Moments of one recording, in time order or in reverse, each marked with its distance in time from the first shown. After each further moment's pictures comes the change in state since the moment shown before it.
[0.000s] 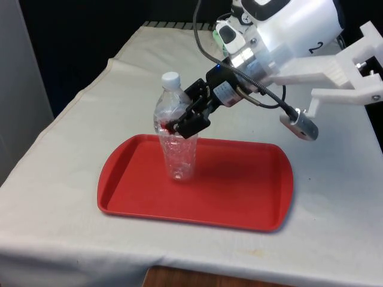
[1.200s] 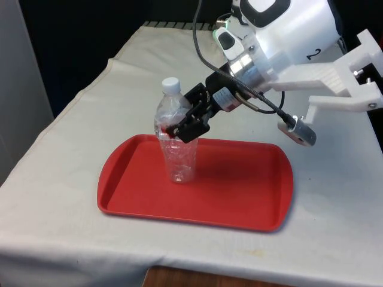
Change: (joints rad) arm -0.009 0.016 0.009 0.005 0.001 -0.001 0.004
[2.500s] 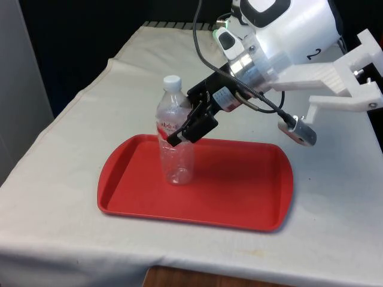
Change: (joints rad) arm 0.000 0.000 0.002 0.000 0.000 0.000 0.021
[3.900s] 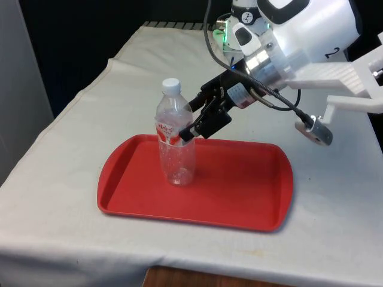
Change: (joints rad) arm 0.012 0.000 0.046 0.027 -0.001 -0.098 0.033
